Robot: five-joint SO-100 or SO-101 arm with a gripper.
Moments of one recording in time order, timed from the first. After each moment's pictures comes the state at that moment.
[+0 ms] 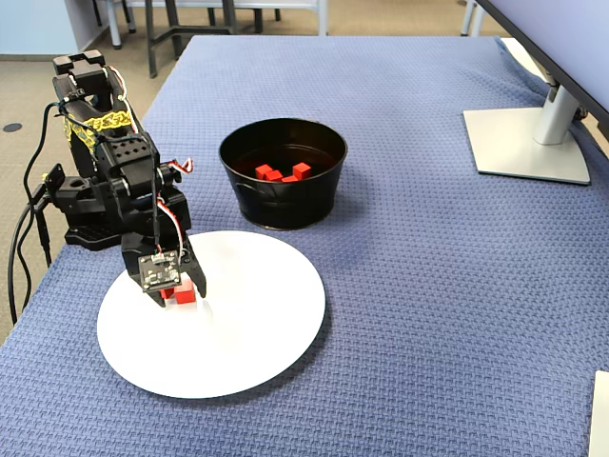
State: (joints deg) arm 51.9 87.7 116.1 52.5 -75.4
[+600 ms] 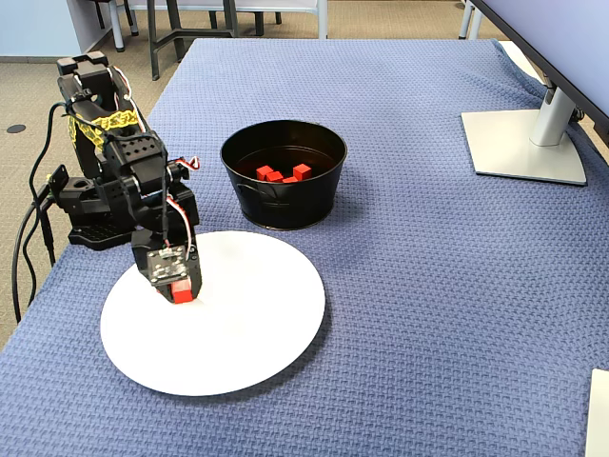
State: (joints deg) arm 49.8 89.2 117.7 51.3 -71.2
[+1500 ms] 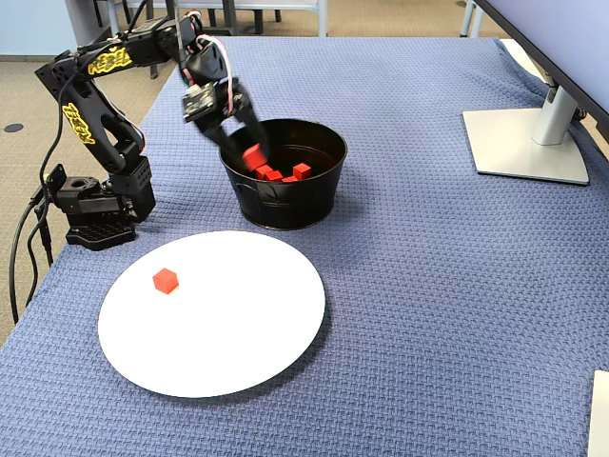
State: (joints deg) arm 2.8 116.9 101.5 71.5 -13.1
